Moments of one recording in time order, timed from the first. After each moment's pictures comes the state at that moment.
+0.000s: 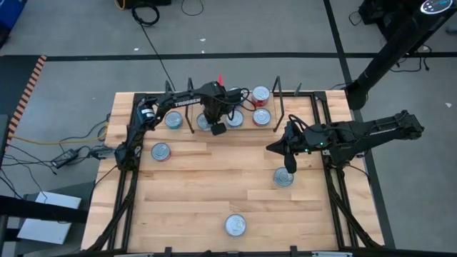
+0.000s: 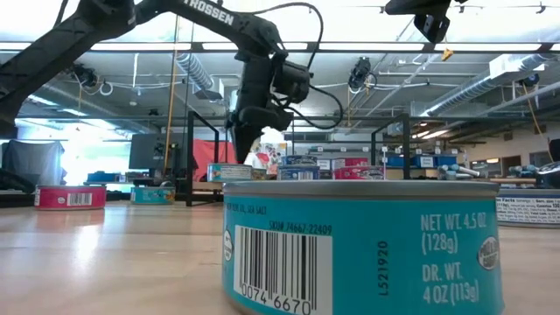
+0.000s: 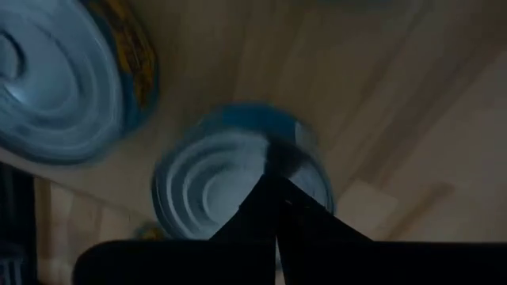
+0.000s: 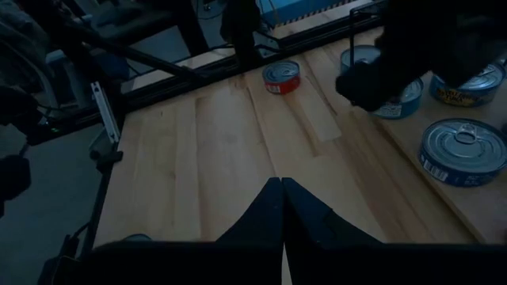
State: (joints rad) left arm 0.41 2.19 1.98 -1.42 -0.14 0.00; right arm 0.17 0.95 0.88 -0.40 0.21 0.42
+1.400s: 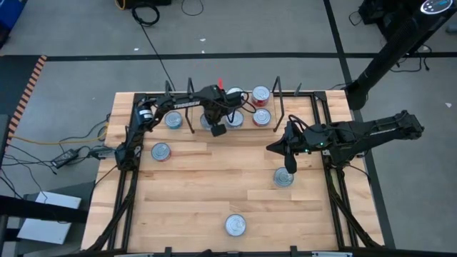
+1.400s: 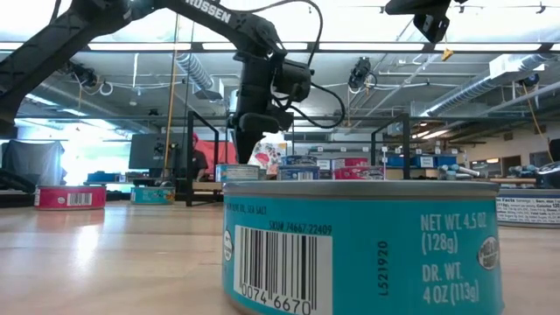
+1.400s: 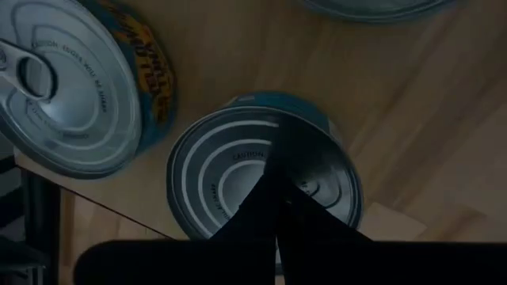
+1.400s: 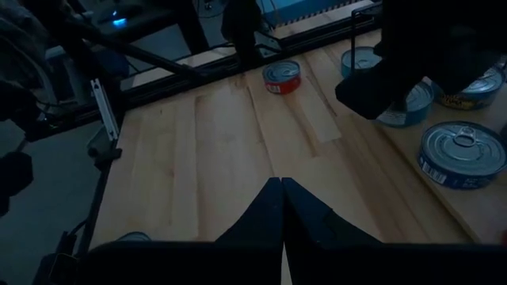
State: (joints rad) left arm 0.39 2.17 1.90 -1.31 -0.22 -0.01; right arm 0.17 0.95 0.88 -0.40 0.21 0.40
